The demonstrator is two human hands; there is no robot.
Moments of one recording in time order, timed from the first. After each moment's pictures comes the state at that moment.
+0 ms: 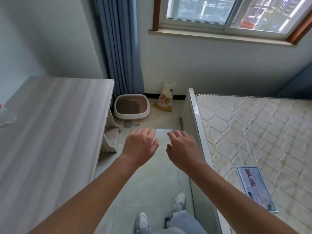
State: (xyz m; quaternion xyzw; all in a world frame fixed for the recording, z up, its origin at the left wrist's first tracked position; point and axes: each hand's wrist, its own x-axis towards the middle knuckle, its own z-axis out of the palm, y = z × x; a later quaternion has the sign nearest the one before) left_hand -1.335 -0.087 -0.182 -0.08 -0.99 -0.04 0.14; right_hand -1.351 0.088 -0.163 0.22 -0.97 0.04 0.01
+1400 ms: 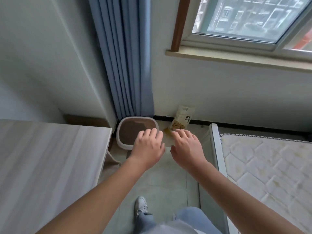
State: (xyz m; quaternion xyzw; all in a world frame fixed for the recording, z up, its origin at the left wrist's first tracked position) left_hand -1.798 -0.211 -0.218 -0.03 -1.00 -0.03 0.08; right_hand -1.838 -0.050 -0.199 0.26 -0.97 0.03 -0.01
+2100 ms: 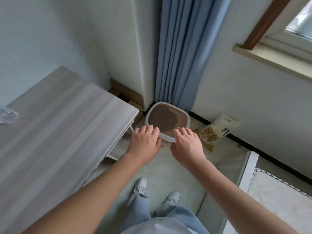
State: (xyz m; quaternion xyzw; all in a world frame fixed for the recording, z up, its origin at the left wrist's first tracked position) left_hand -1.803 -0.238 -0.253 0.20 -0.98 -0.02 0.03; right_hand -1.919 -0.104 -0.233 0.46 -0.88 0.03 -0.10
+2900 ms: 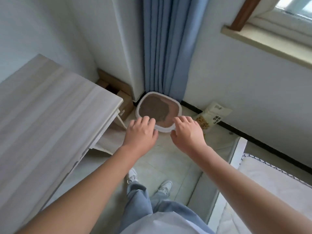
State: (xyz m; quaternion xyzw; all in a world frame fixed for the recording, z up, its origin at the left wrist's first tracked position) left_hand -1.834 -0.189 -0.267 0.22 -0.97 -0.03 0.03; right_hand -1.966 -0.059 -0.243 0.45 -0.89 0.03 -0.13
